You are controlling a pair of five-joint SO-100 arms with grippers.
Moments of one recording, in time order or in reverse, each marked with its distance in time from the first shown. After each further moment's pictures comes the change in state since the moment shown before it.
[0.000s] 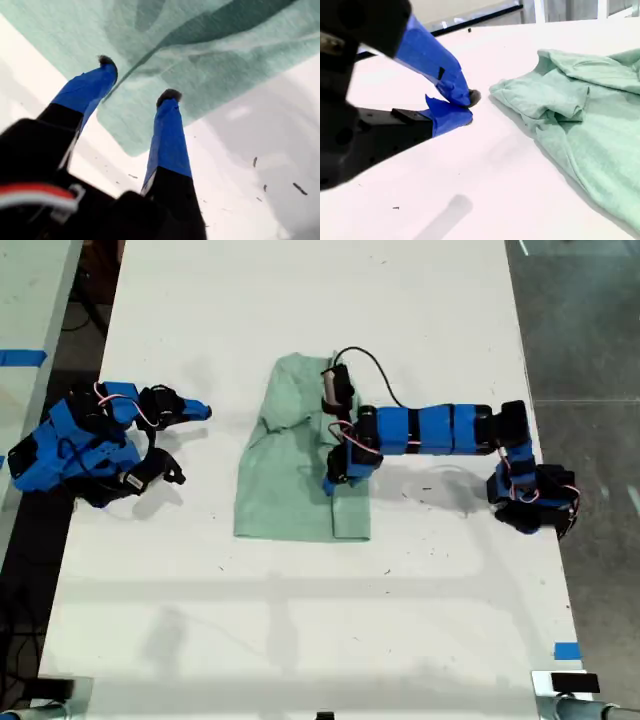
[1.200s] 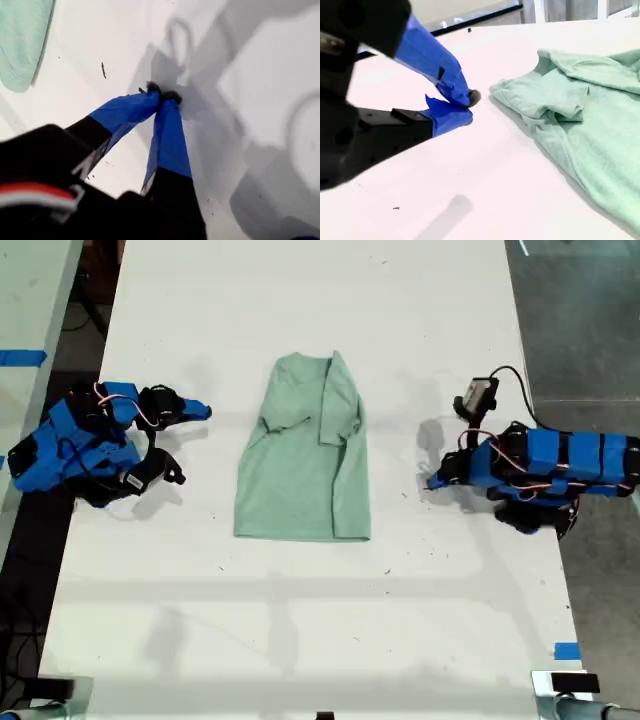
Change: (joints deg) arm 0 0.0 0.0 0.0 0.0 0.0; arm 1 8.3 113.6 119.9 -21.4 4.7
